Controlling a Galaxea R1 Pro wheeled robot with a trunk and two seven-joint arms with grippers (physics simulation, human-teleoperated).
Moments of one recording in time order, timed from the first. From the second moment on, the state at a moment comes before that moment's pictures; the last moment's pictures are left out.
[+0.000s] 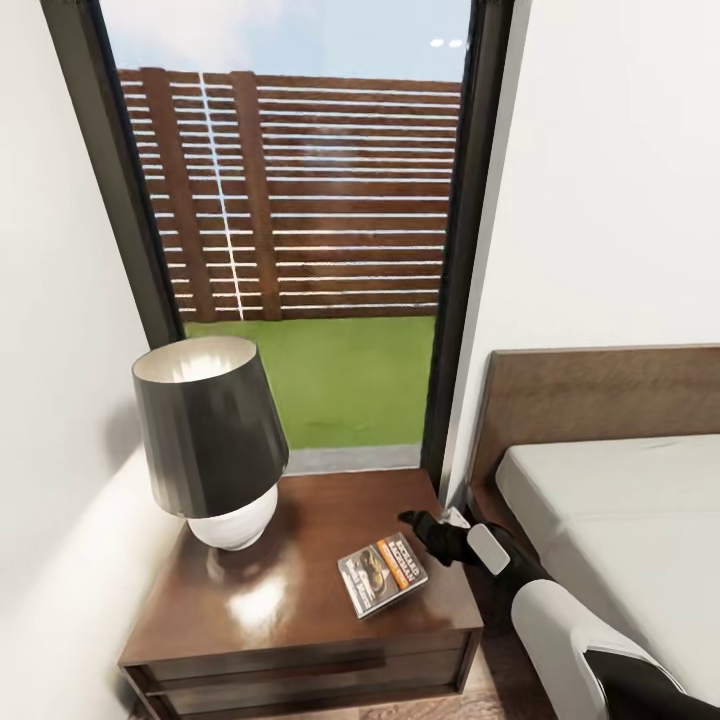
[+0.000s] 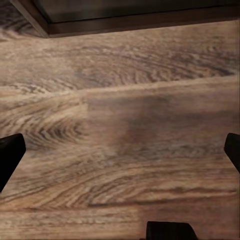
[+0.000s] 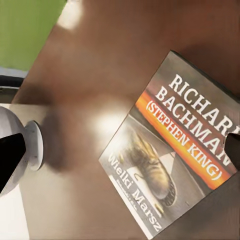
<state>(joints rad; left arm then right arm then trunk) -0.26 0.14 -0.86 -0.06 0.87 -0.28 -0.03 -0.81 0.07 -0.16 -0.34 -0.62 0.53 0.11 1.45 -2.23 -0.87</state>
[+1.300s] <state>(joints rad) -0.26 0.14 -0.85 -0.06 0.87 -0.28 -0.03 -0.80 0.07 -0.15 -0.35 -0.61 0.47 0.12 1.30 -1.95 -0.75</state>
